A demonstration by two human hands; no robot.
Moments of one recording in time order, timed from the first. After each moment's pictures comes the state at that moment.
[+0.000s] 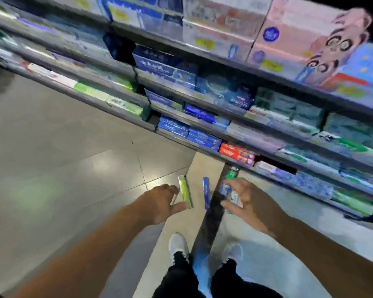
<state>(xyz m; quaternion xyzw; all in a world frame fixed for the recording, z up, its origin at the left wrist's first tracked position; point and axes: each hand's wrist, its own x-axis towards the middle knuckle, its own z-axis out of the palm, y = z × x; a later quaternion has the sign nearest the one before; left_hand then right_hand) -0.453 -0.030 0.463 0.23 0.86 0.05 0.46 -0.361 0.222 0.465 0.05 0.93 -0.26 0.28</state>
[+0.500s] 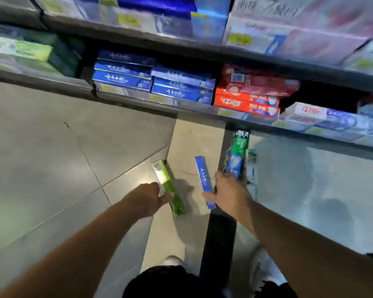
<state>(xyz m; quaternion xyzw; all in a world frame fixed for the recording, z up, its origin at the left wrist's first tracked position) -0.473 -0.007 0.058 0.18 0.84 -0.04 0.51 -0.367 0.190 0.028 0.23 0.88 -0.23 0.35</state>
